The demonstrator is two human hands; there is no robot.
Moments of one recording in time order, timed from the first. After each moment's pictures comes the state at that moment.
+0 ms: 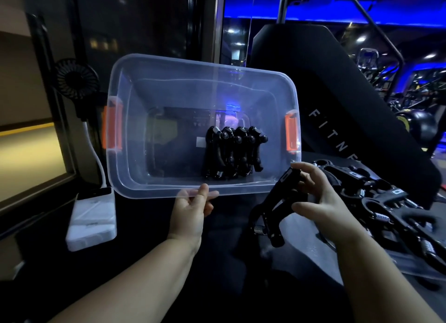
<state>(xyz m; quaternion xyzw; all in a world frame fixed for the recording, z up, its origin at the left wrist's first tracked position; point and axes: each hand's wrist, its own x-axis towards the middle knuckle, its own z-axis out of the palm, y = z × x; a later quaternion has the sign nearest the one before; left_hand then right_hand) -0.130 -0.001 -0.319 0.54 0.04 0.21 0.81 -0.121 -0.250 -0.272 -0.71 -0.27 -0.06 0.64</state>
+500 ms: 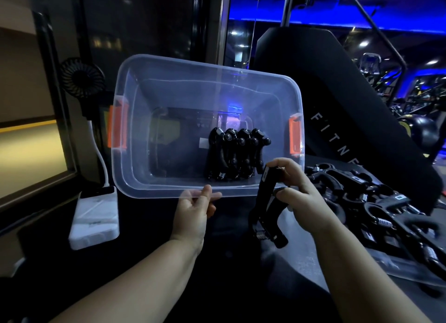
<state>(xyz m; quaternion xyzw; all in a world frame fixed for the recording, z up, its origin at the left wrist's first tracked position) -0.127 0.002 -0.322 0.55 0.04 0.21 0.81 -0.124 -0.200 -0.247 -0.72 -0.29 -0.05 0.63</state>
